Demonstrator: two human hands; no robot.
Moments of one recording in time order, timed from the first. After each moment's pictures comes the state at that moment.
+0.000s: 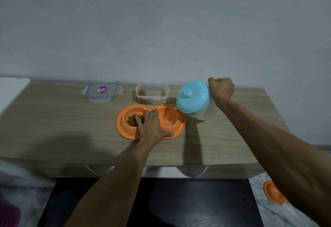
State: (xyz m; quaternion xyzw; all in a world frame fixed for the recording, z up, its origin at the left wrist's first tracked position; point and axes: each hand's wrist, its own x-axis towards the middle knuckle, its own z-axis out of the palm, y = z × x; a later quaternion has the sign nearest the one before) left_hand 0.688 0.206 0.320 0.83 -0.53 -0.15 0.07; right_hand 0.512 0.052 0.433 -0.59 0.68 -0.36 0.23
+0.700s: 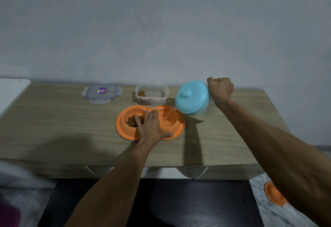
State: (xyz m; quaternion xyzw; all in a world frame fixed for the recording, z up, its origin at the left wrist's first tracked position) left_hand 0.688 0.204 0.318 0.83 -0.53 -0.15 0.05; right_hand 0.513 0.050 0.435 -0.59 0.68 -0.36 0.24
